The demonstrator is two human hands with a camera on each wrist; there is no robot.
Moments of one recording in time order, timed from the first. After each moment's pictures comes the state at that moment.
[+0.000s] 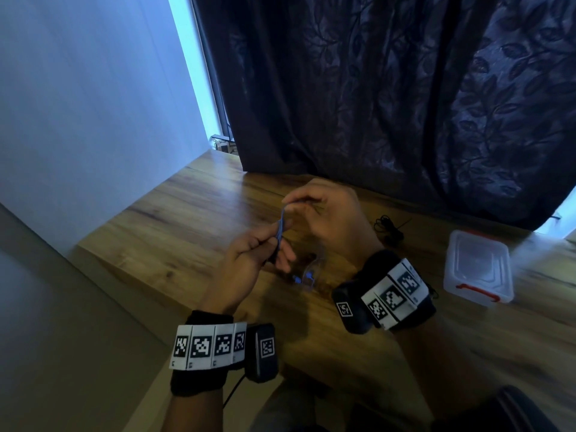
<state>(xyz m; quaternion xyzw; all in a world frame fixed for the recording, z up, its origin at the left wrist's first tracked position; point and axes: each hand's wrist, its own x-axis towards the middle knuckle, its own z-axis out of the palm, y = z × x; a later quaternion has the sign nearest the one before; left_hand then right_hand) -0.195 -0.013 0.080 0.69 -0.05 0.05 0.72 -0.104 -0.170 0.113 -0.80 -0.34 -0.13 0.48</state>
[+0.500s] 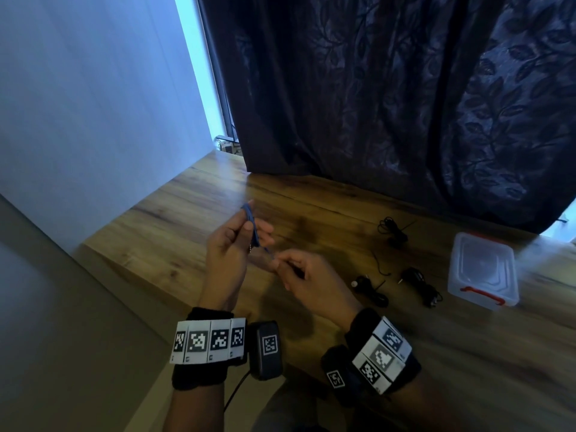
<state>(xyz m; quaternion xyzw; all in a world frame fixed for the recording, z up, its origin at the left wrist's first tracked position) -0.191 -0.001 0.077 0.65 0.01 0.22 0.73 -0.162 -0.156 0.047 -0.80 -0.29 0.13 0.51</state>
